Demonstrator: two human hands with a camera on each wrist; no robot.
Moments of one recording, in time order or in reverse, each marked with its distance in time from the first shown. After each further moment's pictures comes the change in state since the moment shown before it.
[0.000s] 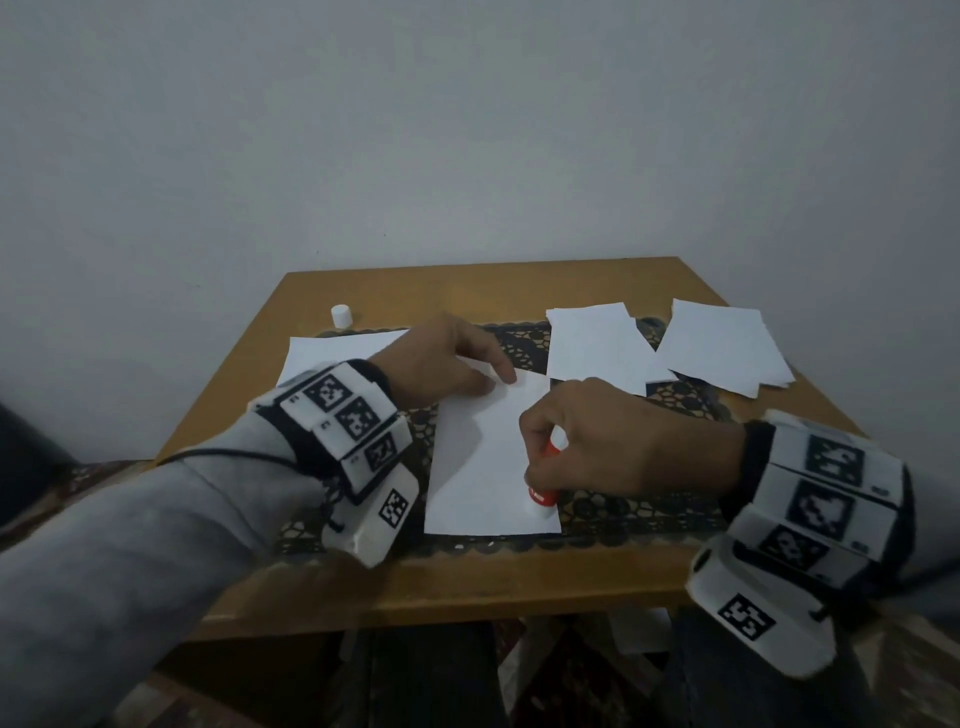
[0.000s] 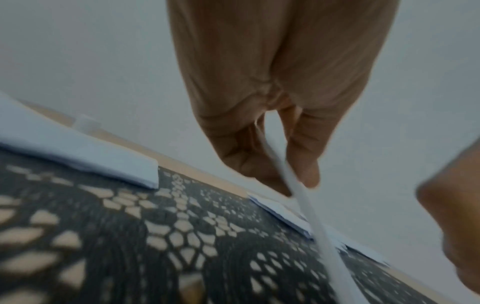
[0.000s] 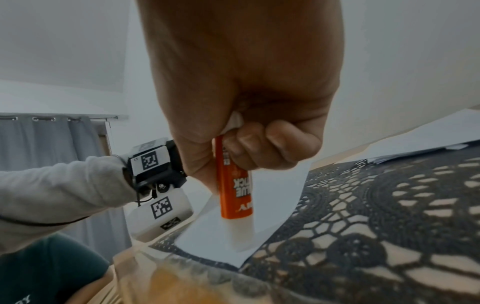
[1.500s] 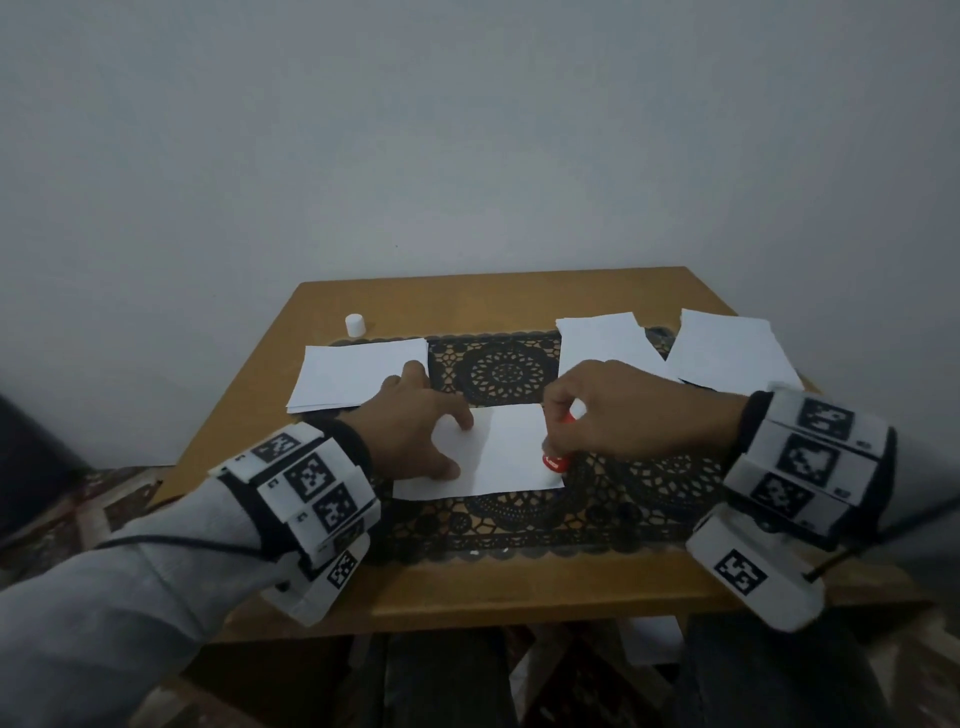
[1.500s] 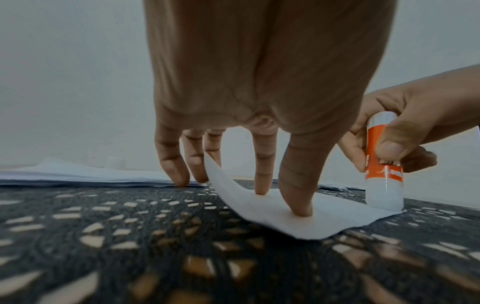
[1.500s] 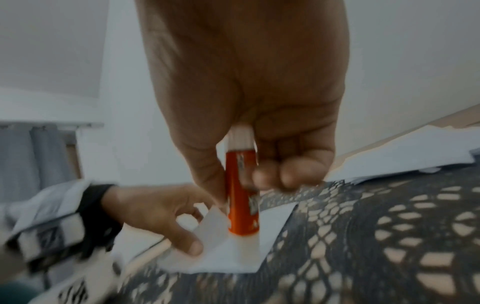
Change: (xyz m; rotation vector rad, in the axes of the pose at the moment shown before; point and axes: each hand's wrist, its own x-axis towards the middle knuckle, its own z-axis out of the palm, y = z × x) left_hand -0.041 -0.013 0.007 0.590 -0.175 -0.291; right_hand 0.018 0.019 -0.016 0.019 0.052 0.002
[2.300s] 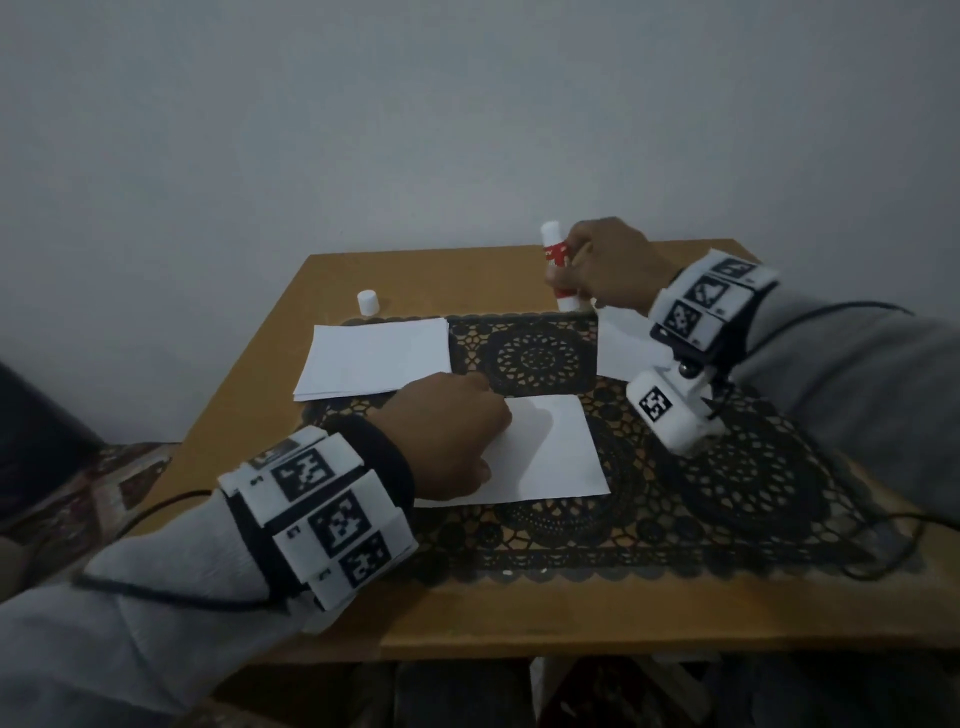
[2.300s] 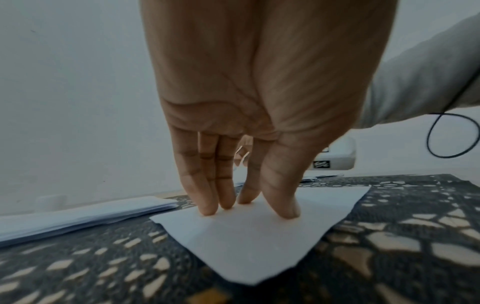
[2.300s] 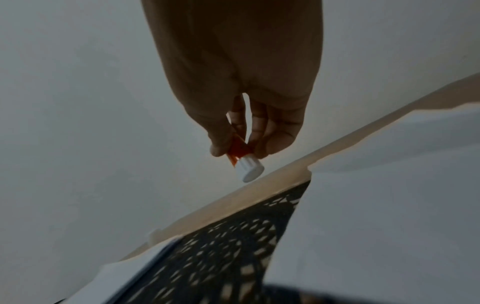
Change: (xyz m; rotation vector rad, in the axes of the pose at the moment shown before) left_hand 0.005 0.012 -0.002 0.250 0.008 0.214; right_hand 0.135 0.038 -0.035 0.164 0.482 0.170
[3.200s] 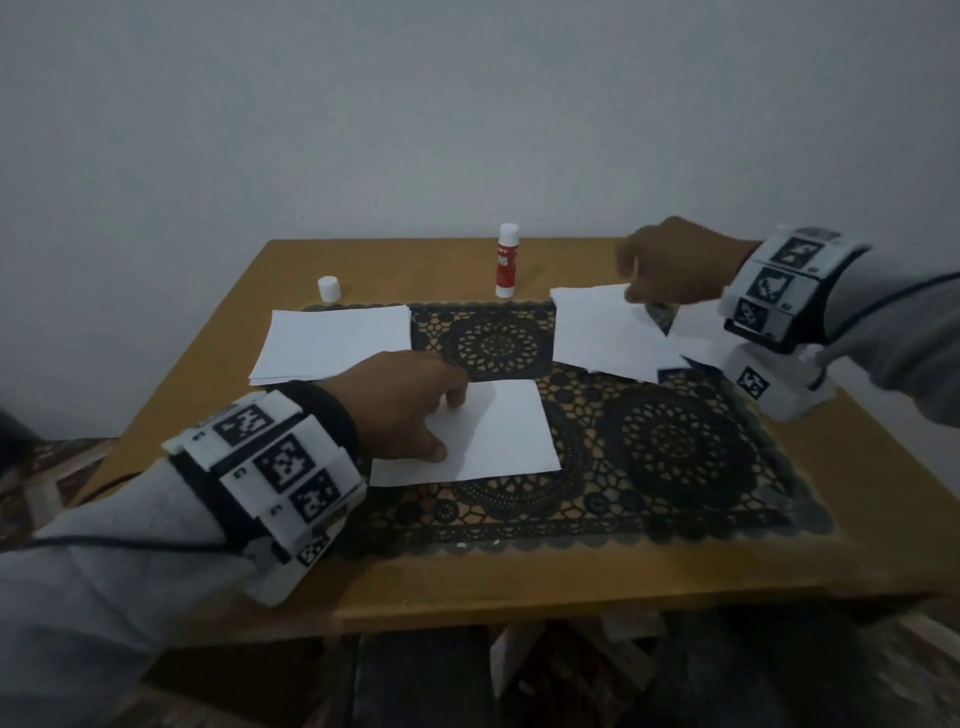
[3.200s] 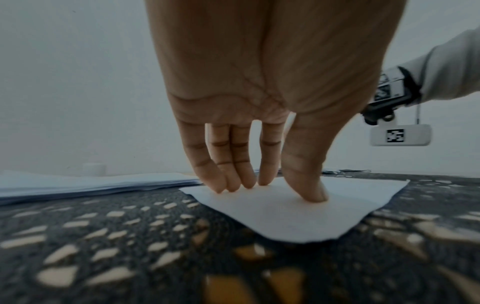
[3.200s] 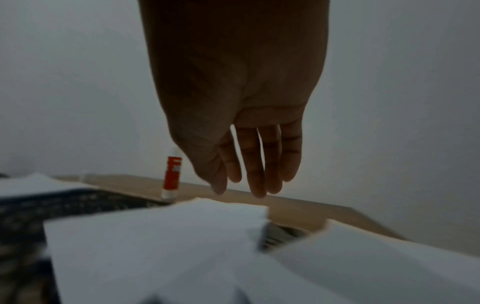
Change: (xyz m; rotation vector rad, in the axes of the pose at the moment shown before) left_hand 0.007 -0.014 0.002 -0.146 -0.024 -0.019; right_hand -0.021 0.049 -0.073 -0.756 -0.251 -0.063
